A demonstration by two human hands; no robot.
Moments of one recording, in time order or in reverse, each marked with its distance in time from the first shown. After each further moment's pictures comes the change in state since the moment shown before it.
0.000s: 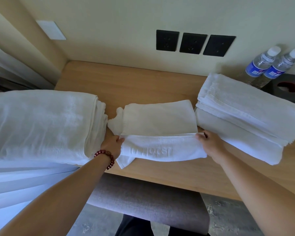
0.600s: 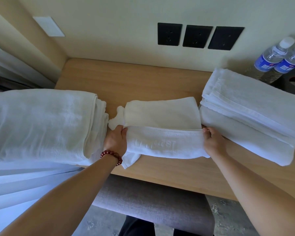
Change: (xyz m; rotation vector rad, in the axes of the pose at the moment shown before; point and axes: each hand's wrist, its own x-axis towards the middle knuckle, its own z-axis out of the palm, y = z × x) left_hand -0.001 0.022 0.005 -0.071 0.319 0.166; right_hand 0.019 0.017 0.023 -0.035 0.191 -0.043
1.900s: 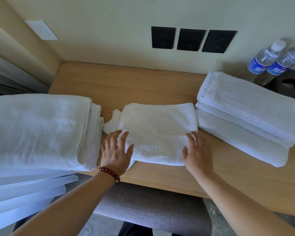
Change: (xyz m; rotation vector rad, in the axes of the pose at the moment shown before) left_hand -0.035 -0.011 0.022 0.260 0.218 0.382; right_hand -0.055 -0.007 0.032 -0.502 0.235 -0.524
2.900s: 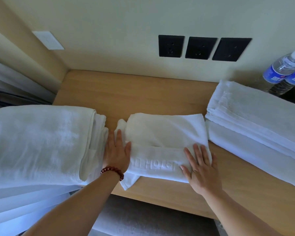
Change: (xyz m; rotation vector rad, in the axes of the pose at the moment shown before) left_hand 0.050 -0.020 0.023 -0.099 -0.269 -0.365; right_hand -0.005 0.021 0.046 -0.198 -0.340 -0.069
